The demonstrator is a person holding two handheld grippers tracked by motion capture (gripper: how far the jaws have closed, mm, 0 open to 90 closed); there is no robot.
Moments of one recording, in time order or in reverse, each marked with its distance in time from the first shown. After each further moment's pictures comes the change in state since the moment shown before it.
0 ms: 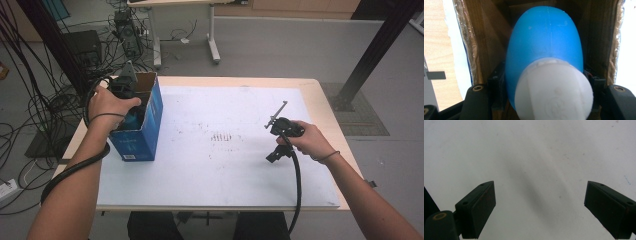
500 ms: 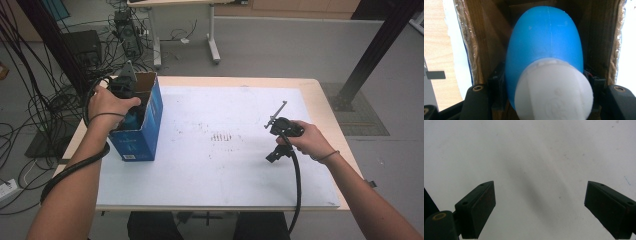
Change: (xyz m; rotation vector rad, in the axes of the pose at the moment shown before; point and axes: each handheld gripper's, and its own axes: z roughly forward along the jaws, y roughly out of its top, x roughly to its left) left arm 0.001 0.001 0.000 0.002 -0.003 -0.005; right arm 0.000 0.001 0.000 0.003 -0.002 0.004
